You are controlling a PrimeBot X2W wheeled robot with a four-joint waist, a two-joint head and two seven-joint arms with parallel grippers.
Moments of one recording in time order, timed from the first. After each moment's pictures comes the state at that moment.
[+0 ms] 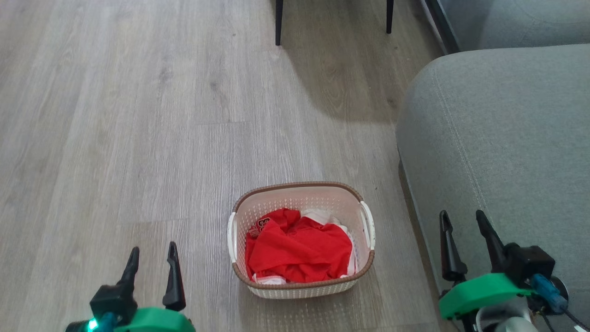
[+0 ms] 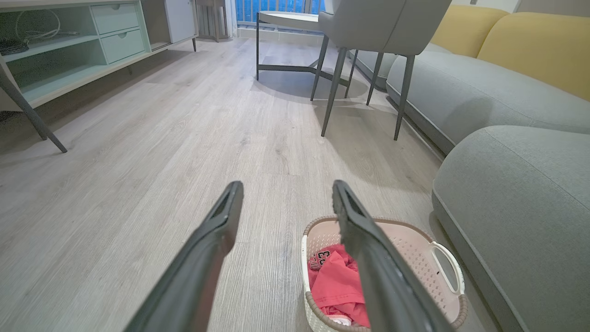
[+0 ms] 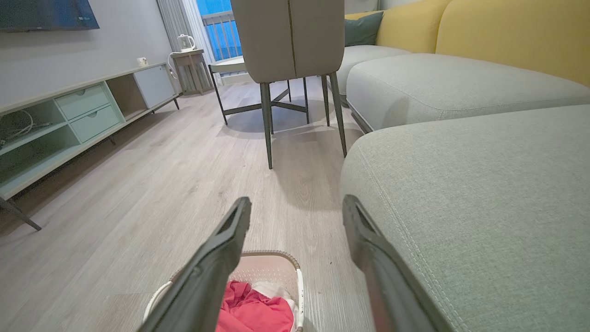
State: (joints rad) left arm 0.17 0.06 -0.11 0.13 -0.21 0.09 -0.26; right arm 0.06 -0.04 0.08 0.11 0.25 0.13 -0.25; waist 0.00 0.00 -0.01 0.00
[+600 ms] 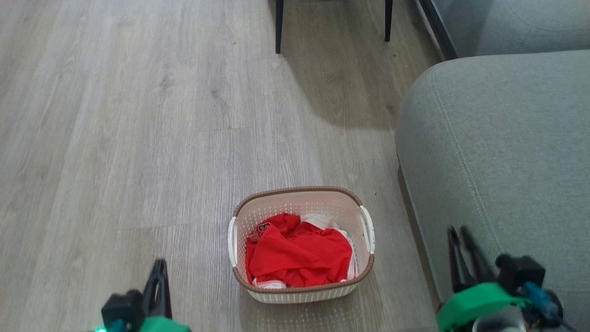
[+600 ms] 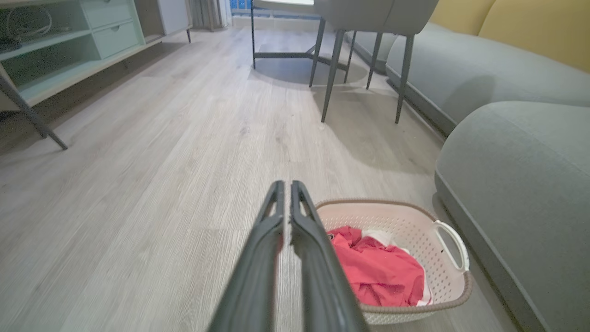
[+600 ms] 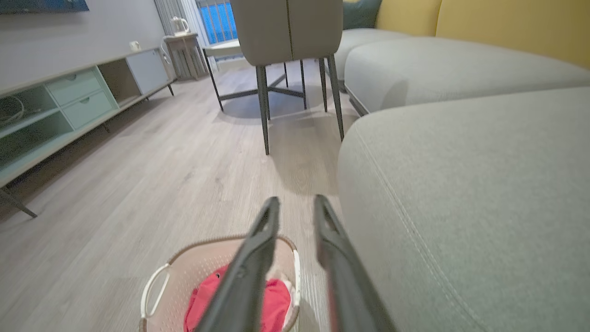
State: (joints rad) left arm 0.17 0.06 -0.12 0.17 -0.17 0.08 -0.26; right arm 0.07 -0.04 0.08 0.15 0.25 0.13 -0.25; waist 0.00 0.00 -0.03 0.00
